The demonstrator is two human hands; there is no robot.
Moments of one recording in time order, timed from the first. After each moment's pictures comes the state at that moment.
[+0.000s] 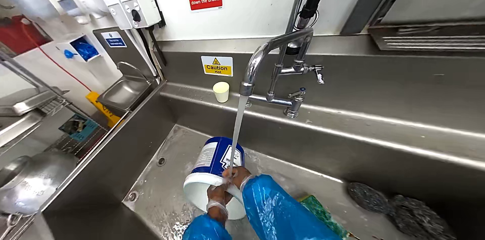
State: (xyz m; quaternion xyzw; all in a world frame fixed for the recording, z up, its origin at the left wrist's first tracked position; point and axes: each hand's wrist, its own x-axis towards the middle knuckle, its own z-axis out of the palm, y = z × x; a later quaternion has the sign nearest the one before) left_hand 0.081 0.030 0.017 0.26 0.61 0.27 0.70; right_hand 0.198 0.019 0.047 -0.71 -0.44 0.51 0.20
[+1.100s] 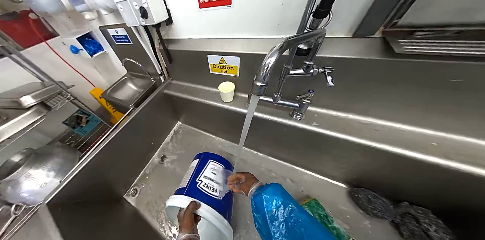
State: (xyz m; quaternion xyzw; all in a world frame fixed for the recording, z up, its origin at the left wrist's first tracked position) left_hand -0.029 0.021 0.004 0.23 0.64 0.40 0.61; right_hand 0.186 0.002 0.048 -0.70 -0.32 0.58 0.27
